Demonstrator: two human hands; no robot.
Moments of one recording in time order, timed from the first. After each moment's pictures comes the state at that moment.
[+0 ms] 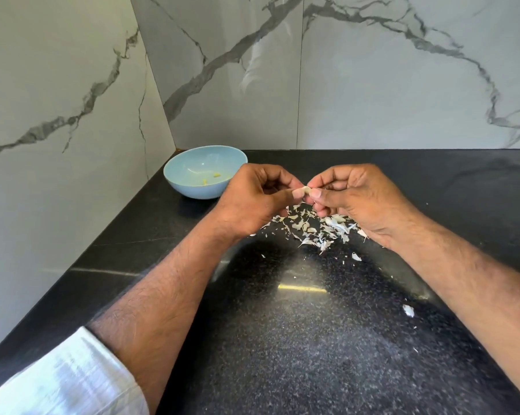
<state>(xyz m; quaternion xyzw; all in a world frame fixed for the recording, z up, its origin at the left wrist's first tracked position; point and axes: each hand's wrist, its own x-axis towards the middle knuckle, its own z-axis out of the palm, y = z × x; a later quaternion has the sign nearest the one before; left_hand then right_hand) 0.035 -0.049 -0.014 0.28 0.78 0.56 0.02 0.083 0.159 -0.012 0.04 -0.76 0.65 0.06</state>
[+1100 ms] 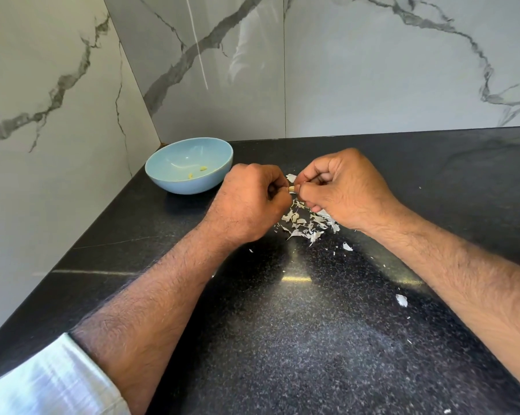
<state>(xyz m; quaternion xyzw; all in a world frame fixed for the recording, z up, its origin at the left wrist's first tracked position) 0.042 -0.032 -0.022 0.32 0.87 0.32 -0.17 0.079 0.154 -0.022 0.04 -0.88 0.45 0.17</state>
